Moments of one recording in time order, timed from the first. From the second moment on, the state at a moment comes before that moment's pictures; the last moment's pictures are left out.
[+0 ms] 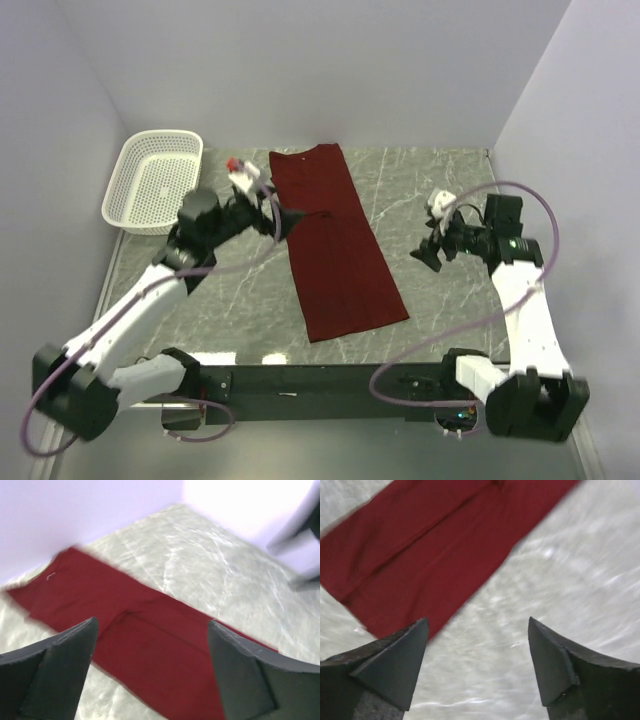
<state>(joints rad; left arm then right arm) -0.43 1.15 0.94 0.13 0.34 -0.10 -0.12 1.10 0.99 -0.74 -0.83 -0.81</state>
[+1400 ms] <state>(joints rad) -1.18 1.08 0.52 0.04 0.03 0.38 0.07 1.00 0.66 -1.03 -0.87 -1.63</state>
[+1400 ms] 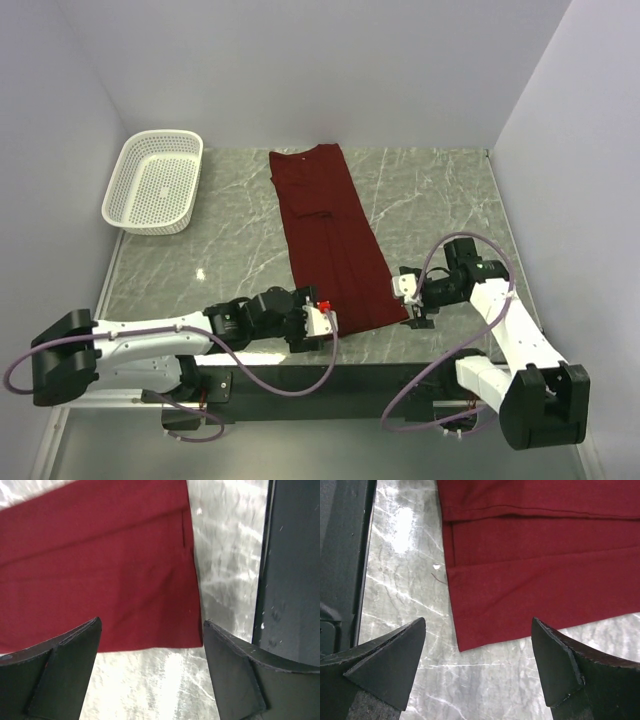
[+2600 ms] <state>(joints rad) -1.24 1.41 0.55 0.08 0.05 0.51 0.06 1.02 0.69 -0.97 -0.85 -1.55</state>
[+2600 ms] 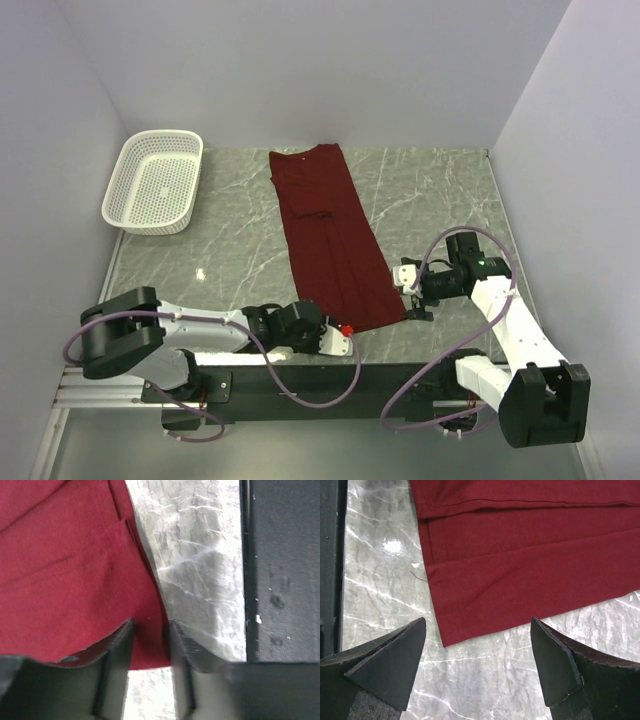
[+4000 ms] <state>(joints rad) -1.24 1.35 0.56 0.05 0.05 0.51 0.41 1.15 0.56 -0.78 -0.58 -1.50</state>
